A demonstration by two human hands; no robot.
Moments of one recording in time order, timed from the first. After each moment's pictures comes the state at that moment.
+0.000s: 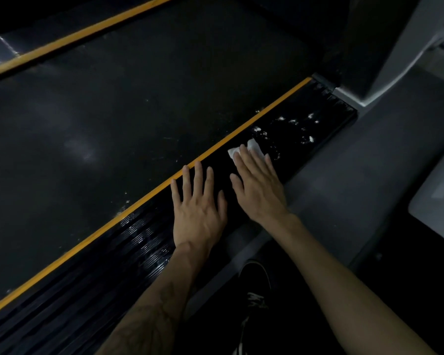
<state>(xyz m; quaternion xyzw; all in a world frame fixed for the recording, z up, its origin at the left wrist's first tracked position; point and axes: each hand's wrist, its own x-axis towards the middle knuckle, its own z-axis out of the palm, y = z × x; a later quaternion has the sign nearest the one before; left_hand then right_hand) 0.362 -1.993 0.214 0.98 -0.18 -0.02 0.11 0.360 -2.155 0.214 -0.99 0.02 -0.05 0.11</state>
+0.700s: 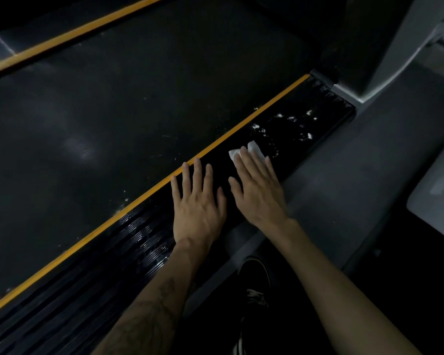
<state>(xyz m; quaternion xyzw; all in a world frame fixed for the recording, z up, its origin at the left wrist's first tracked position) 0.365 -1.996 0.213 0.98 -0.18 -0.01 0.12 0.349 -2.152 0.209 -0.99 0.04 -0.06 0.11</state>
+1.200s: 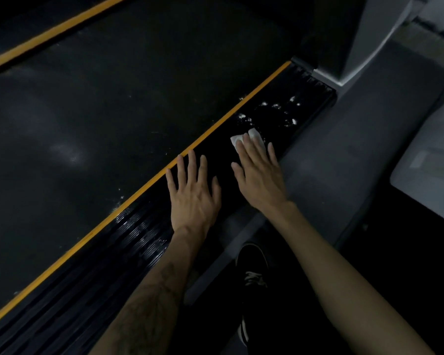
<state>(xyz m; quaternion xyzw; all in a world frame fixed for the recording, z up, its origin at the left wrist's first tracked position) 0.365 -1.998 0.215 0.98 -0.19 -0.02 0.11 0.343 -2.171 0.212 -0.99 0.08 -0.06 0.07</state>
